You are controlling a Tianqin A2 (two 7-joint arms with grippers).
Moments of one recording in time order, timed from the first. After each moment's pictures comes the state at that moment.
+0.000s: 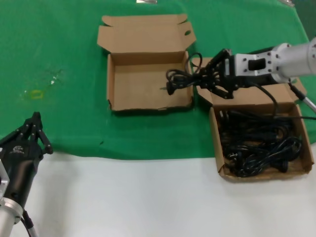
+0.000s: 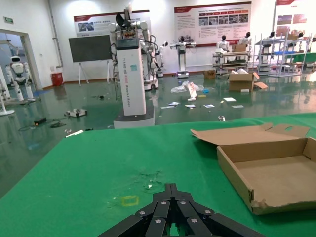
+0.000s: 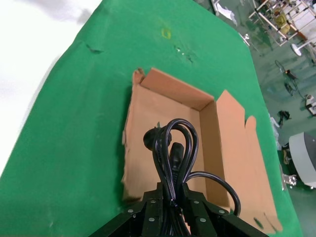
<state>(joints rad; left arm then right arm) 0.00 -0.30 1.60 -1.60 -1.80 0.00 0.00 1.13 0.44 -2.12 0.87 1.31 -0.99 -0.31</state>
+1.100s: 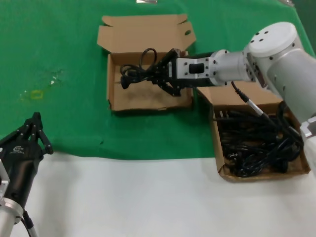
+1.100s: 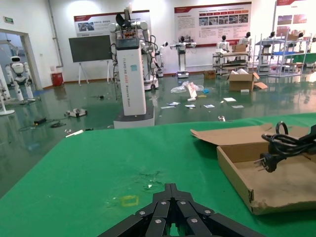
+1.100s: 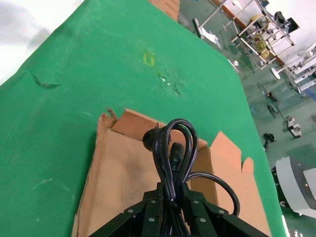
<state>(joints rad) 0.00 -0.30 1.60 -1.60 -1.80 0.00 0.00 1.33 0.04 -2.03 0.16 1.46 -0.75 -0.81</state>
